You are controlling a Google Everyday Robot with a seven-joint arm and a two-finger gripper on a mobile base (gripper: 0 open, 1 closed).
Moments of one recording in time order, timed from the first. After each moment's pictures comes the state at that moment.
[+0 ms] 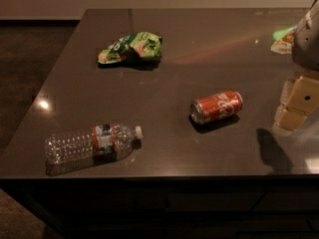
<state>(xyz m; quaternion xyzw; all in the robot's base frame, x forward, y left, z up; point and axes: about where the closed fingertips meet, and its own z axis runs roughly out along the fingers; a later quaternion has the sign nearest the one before) 0.438 -0.217 0.977 -0.60 0.78 -0.03 0.16</state>
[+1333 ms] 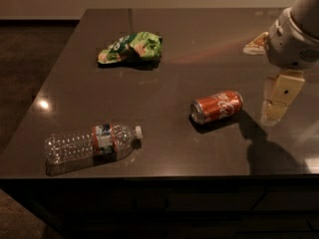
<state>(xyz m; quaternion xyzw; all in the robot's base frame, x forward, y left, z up) 0.484 -0.206 0.946 -0.68 0.71 -0.01 0.16</state>
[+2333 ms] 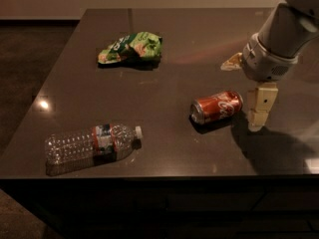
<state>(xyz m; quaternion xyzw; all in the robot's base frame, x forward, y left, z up) 0.518 -0.191 0.885 -0.75 0.65 0.02 0.13</state>
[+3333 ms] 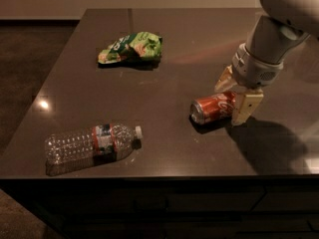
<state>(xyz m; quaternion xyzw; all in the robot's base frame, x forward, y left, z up) 0.525 -0.185 0.856 -0.77 0.63 0.04 0.10</state>
